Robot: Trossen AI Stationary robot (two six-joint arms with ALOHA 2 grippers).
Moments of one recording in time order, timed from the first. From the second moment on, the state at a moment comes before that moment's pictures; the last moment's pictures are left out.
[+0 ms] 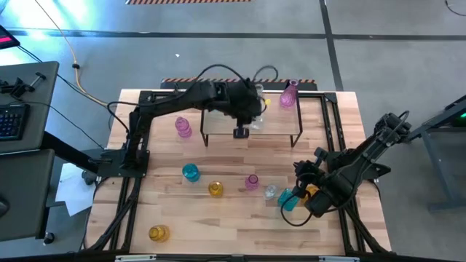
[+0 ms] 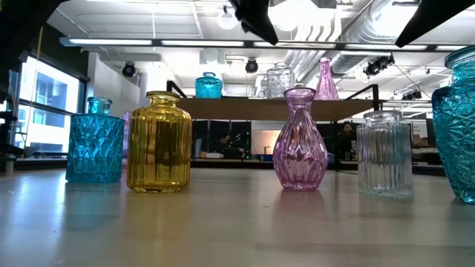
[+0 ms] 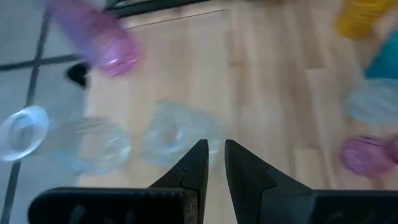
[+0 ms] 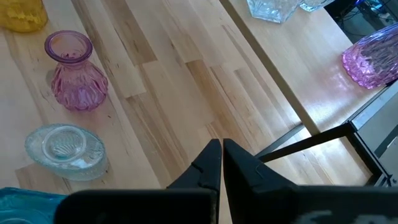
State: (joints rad) left arm 0.19 2.03 2.23 -1.08 -0.03 0.34; right arm 0.76 1.40 1.15 -1.38 0.84 1.20
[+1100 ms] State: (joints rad) left arm 0.16 1.25 1.02 -0.34 0.00 0.01; right arm 0.89 1.39 1.07 -1.53 1.05 1.67
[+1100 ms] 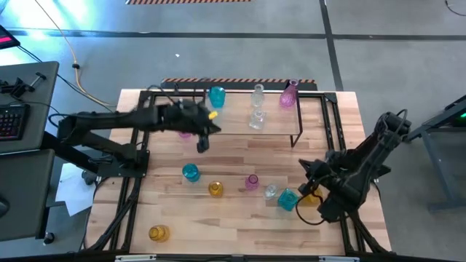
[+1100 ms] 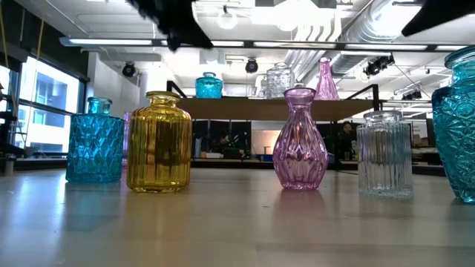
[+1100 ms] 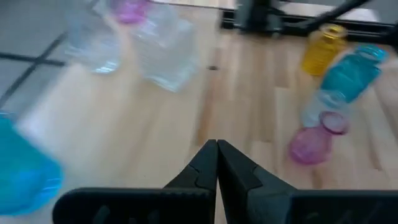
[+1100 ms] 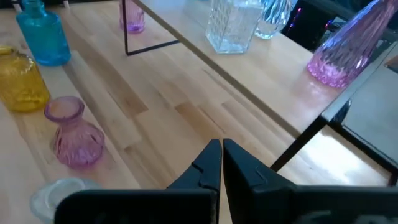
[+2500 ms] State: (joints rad) left arm 0.10 1.86 1.12 0.53 -0.18 0.04; right arm 0.71 1.37 1.29 -1.45 1.09 1.21
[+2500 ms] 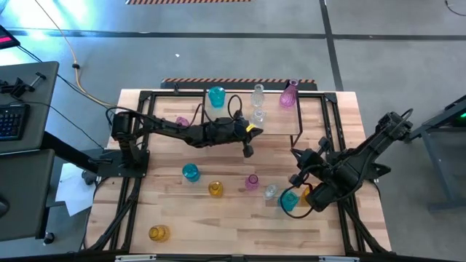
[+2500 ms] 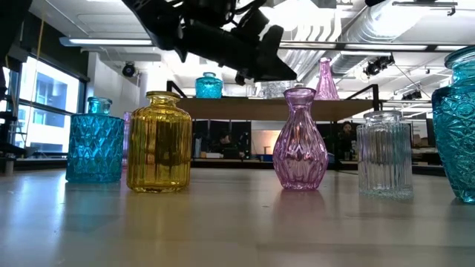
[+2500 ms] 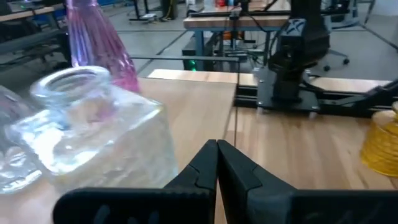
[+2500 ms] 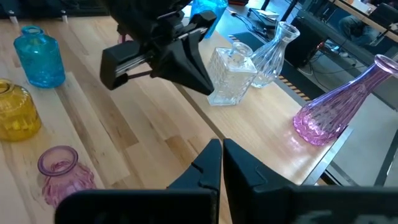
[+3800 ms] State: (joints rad) left arm 0.15 1.86 1.12 0.59 -0.28 -0.01; right arm 0.71 1.37 1.29 -1.43 1.10 1.20
